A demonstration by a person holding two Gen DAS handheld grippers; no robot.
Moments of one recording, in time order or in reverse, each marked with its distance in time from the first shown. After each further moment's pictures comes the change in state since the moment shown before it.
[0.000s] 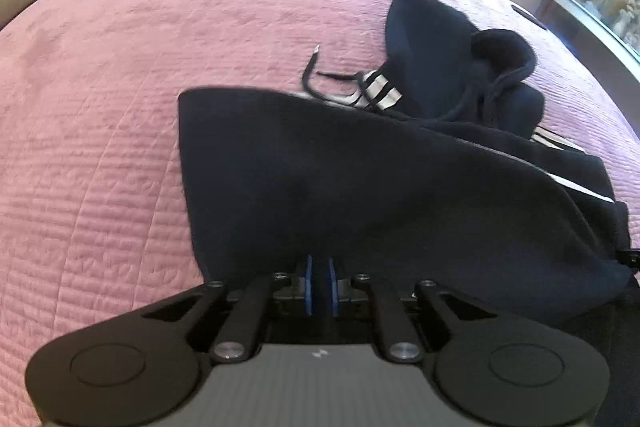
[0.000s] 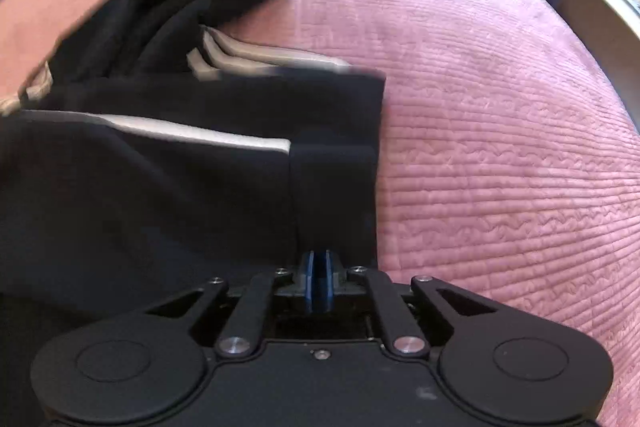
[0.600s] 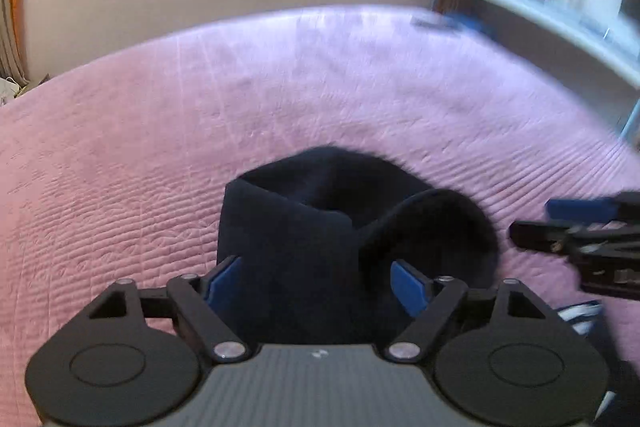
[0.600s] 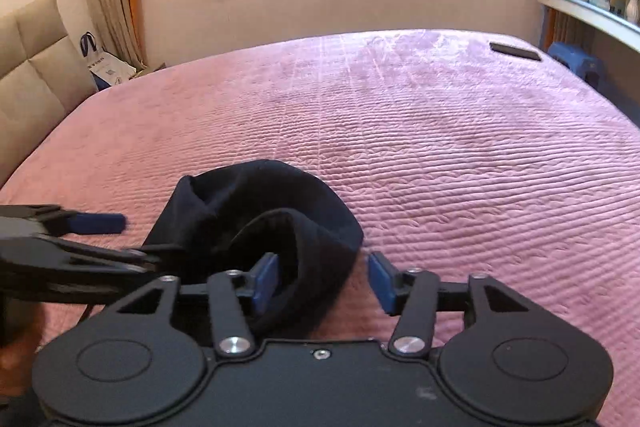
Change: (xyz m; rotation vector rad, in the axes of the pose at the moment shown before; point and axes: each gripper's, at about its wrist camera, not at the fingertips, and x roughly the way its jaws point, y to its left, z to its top) left arm 0.125 -0.154 0.234 0.378 -0.096 -0.078; right arm 0.038 0.029 0.196 0.118 -0.368 0.232
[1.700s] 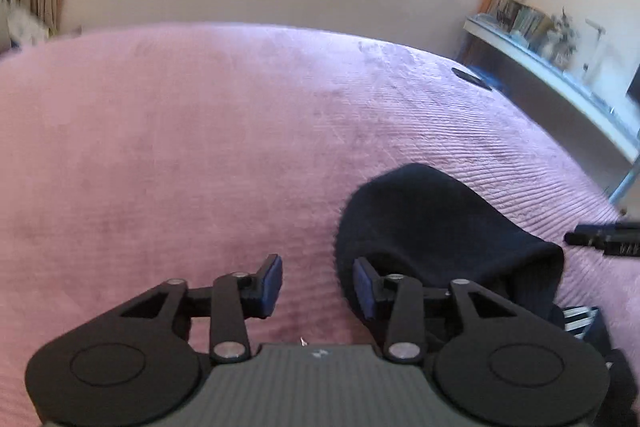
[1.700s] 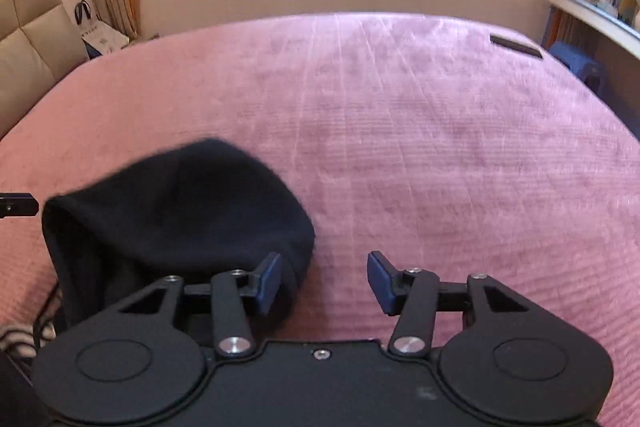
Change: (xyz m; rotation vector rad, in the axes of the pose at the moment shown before) left arm -0.068 0.171 -0.058 -0.196 -0.103 -0.070; right arm 0.004 -0.008 0.005 -0.090 0.054 -0.024
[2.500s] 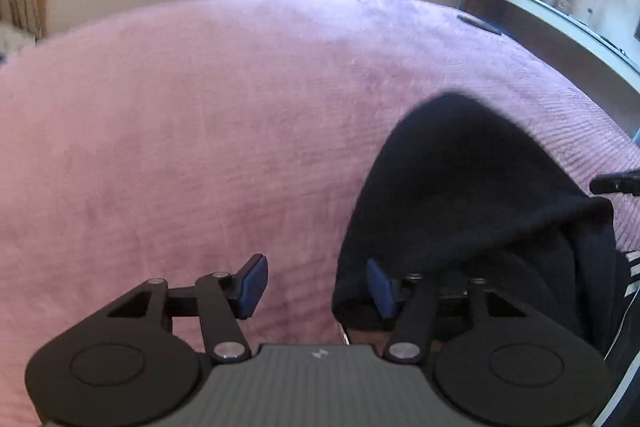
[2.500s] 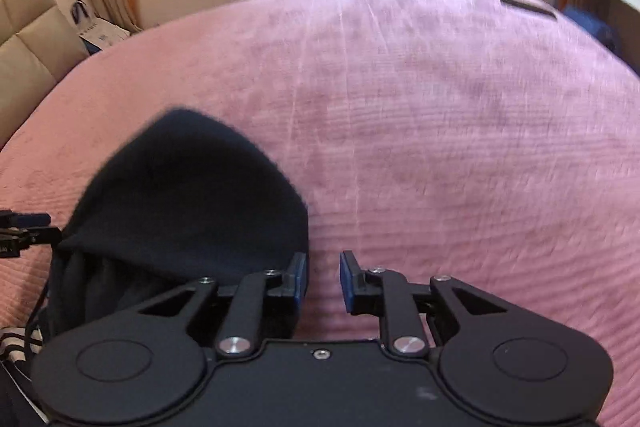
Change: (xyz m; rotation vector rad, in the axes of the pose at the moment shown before) left arm 0.019 -0.008 -0.031 0.111 0.060 0.043; right arm 0.038 -0.027 -0.005 0.052 0.055 0.076
